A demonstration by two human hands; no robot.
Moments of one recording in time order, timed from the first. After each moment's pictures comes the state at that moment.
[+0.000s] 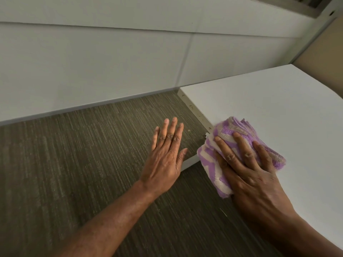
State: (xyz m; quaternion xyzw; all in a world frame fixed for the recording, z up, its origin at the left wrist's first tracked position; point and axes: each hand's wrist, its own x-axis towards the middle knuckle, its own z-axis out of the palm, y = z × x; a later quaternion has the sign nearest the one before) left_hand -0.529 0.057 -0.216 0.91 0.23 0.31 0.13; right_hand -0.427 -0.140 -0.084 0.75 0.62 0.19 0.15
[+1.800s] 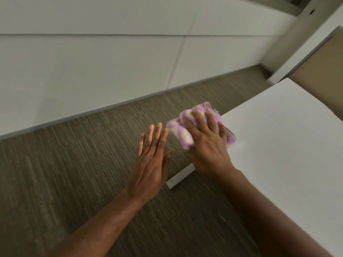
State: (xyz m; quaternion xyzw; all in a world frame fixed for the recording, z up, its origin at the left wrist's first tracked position) left_hand -0.532 0.196 -0.184 0.90 0.20 0.31 0.25; right_hand -0.406 0.101 -0.061 0.86 0.50 0.00 -0.03
